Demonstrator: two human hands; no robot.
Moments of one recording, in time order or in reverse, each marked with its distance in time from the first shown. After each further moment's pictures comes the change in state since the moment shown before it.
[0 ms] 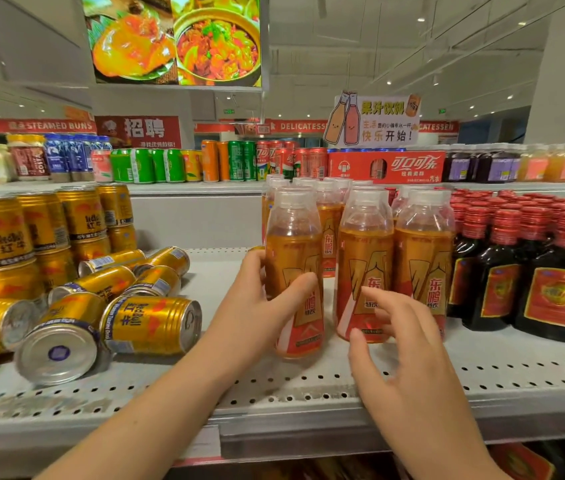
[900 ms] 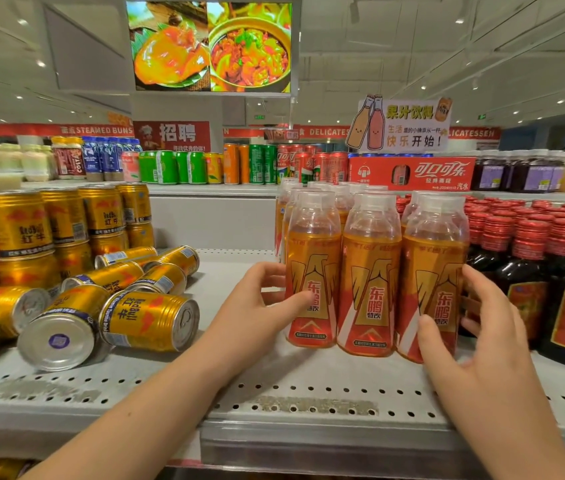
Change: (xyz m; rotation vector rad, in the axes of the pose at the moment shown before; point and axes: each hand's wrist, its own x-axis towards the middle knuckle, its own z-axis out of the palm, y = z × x) left_hand 0.006 -0.007 0.010 -0.006 0.039 -0.062; right_hand 0.030 0.055 -0.039 0.042 0.120 0.169
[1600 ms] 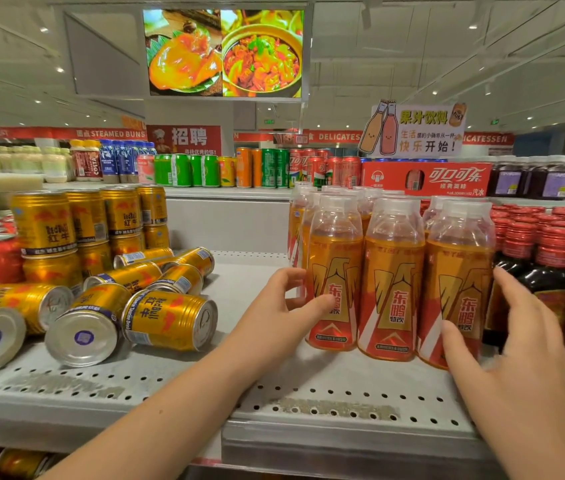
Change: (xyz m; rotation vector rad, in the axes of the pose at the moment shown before) left_hand -0.002 -0.002 0.002 0.013 -0.030 -0.039; right_hand 0.001 -0.008 0.001 -0.119 0.098 0.021
